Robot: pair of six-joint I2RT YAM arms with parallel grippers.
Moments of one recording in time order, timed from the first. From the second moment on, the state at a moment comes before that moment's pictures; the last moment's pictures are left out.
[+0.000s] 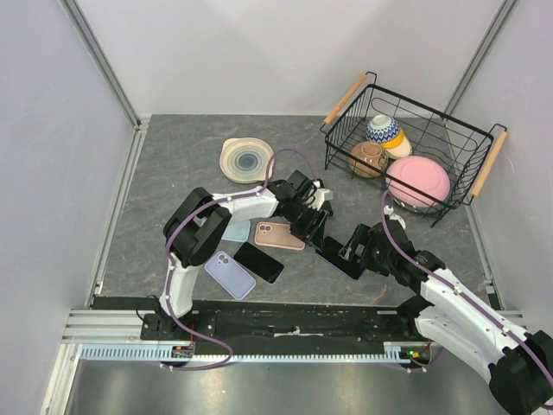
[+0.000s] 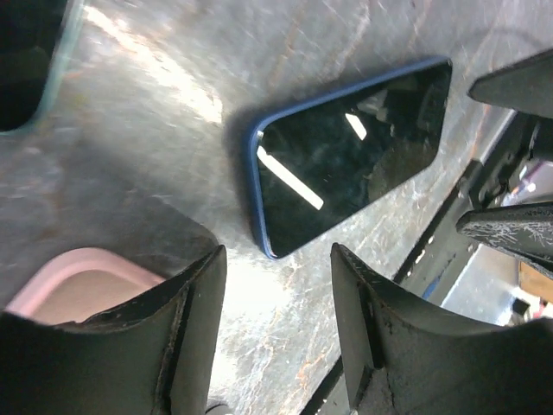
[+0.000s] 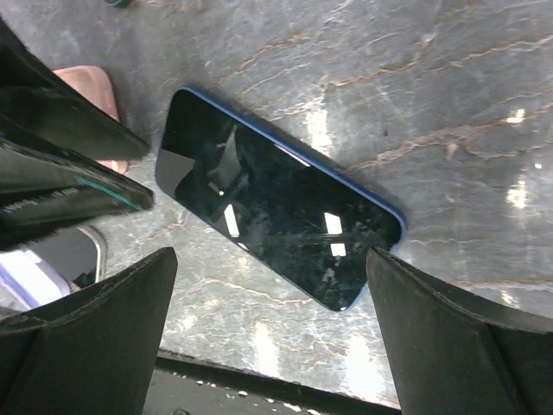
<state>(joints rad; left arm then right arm) -0.79 2.07 1.38 -0.42 0.63 -0.23 0.50 0.79 0.40 -0.45 0.02 0.86</state>
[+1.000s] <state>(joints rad) -0.75 2.17 1.52 -0.43 0.66 -0.37 0.50 0.70 0.27 -0.42 -0.01 0.94</state>
